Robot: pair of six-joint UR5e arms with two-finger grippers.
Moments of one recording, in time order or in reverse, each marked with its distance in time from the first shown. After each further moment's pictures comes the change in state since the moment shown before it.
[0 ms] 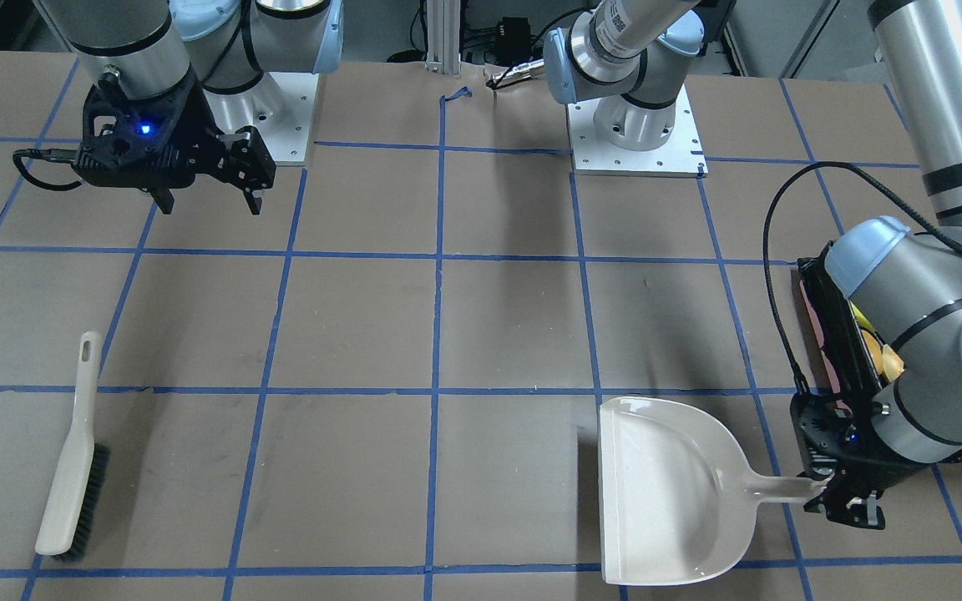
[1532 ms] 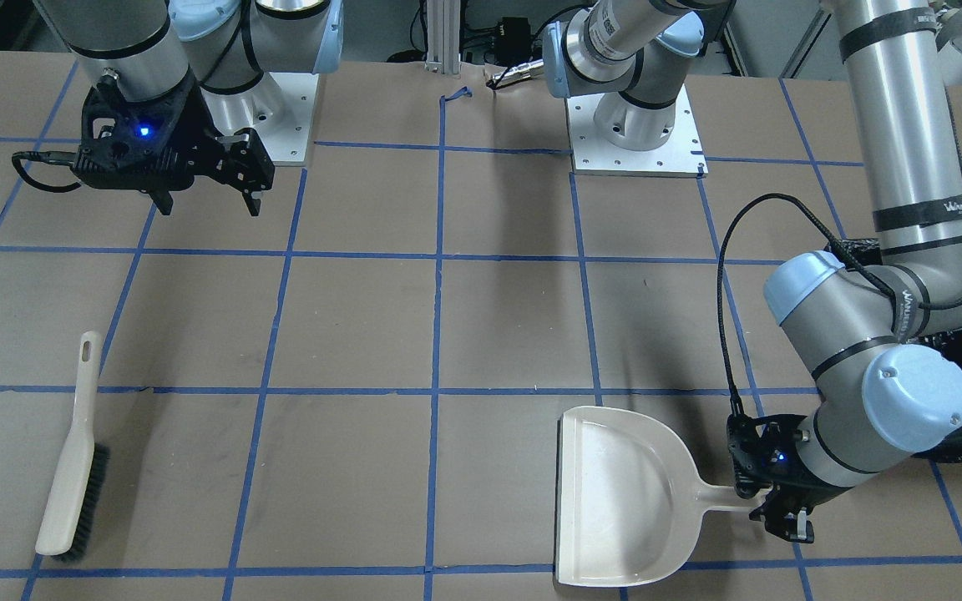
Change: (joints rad) left arm -0.077 -0.051 -0.010 0.027 0.059 -0.056; right arm -0.002 0.001 0.001 0.000 0.000 -0.002
